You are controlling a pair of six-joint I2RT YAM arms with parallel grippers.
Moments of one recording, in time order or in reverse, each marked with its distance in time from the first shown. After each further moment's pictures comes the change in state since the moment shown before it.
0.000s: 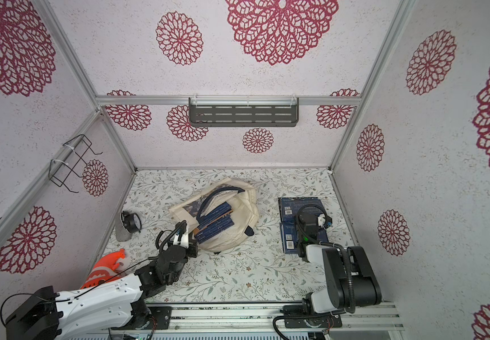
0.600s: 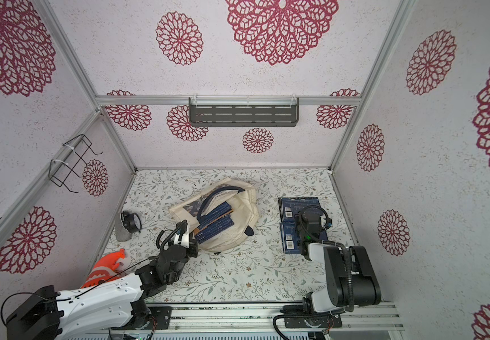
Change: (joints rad) left arm 0.000 0.008 0.006 -0.001 0.004 0.000; right arm -0.042 -0.016 0.001 -0.093 -0.111 0.025
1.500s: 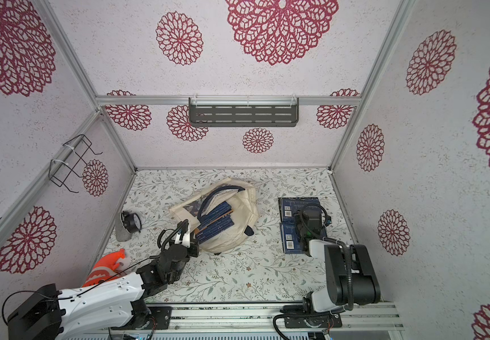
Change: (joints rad) left arm 0.000 0.020 0.010 -0.001 0.008 0.000; right arm -0.018 0.025 0.053 -0.086 -0.047 -0.051
